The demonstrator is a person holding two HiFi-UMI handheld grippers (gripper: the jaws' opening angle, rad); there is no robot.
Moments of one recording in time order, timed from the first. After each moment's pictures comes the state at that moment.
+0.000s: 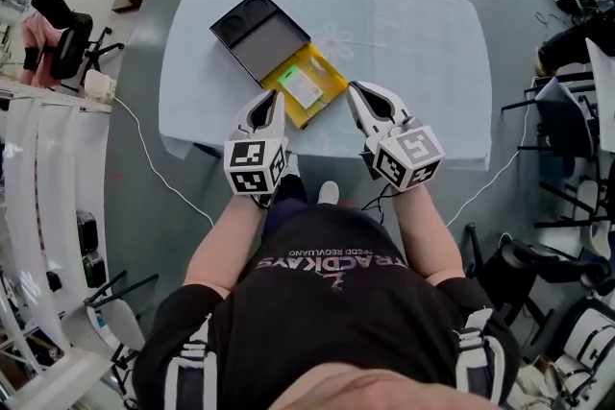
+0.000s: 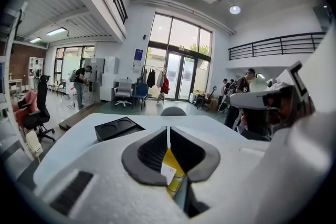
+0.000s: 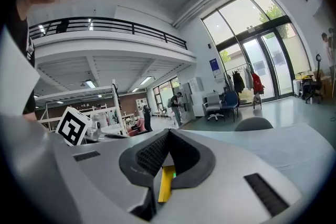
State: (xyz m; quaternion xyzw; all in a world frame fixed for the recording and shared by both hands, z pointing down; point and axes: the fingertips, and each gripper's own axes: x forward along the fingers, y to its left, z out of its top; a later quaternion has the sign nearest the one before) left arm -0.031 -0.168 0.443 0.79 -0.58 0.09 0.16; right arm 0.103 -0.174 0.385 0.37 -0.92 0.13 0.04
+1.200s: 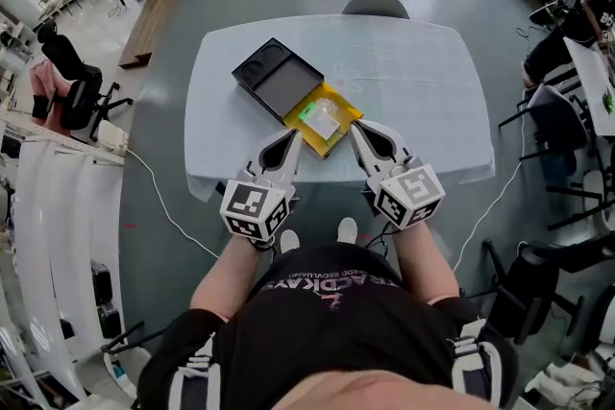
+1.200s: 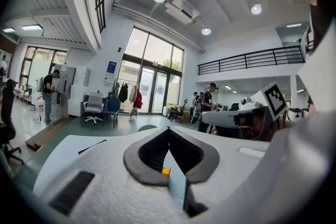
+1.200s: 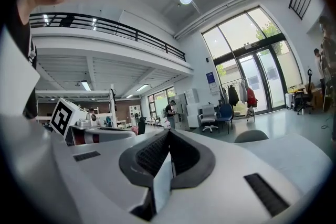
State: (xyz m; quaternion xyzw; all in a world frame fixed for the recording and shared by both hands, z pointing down) left arm -0.050 -0.091 0.339 0.89 -0.45 0.03 0.09; right arm 0.048 -0.096 0.320 0.42 -0.90 0.09 0.00
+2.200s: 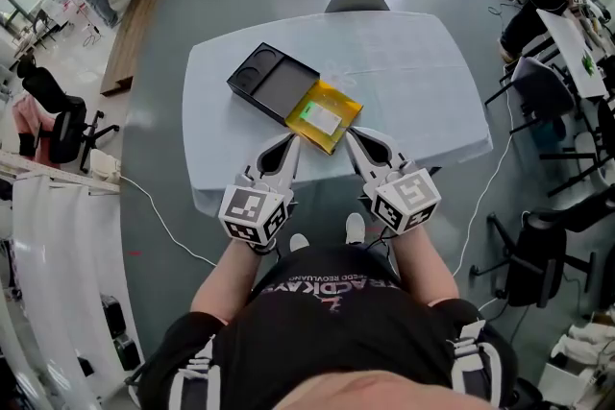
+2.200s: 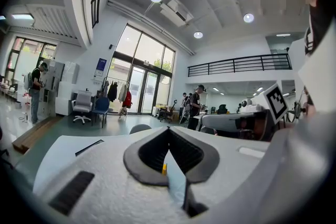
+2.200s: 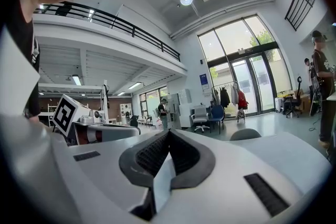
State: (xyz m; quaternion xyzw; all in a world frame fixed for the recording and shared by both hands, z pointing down) left arm -0.091 -0.076 0.339 0.92 -0.39 0.02 0.09; right arm 0.002 -0.064 0.325 0.47 -0.88 0.08 0.01
